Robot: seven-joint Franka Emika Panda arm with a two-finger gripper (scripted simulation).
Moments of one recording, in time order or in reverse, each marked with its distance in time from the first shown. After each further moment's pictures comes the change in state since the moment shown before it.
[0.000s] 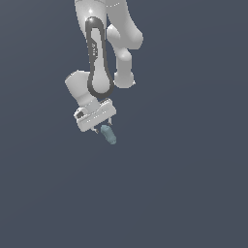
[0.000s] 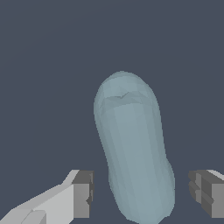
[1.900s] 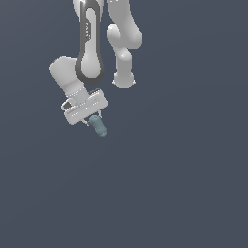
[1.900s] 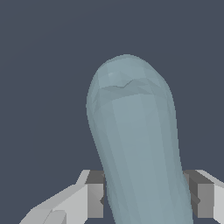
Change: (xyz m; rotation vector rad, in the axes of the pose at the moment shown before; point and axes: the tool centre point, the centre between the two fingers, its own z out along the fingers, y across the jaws) arm 0.012 0.020 -0.063 0.000 -0.006 0.004
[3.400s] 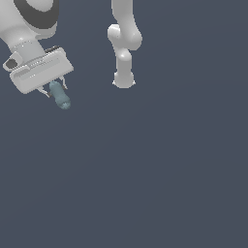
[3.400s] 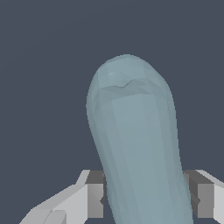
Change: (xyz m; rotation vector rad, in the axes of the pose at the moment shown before) arm 0.036 0.057 -0.195 -0.001 0.004 -0.001
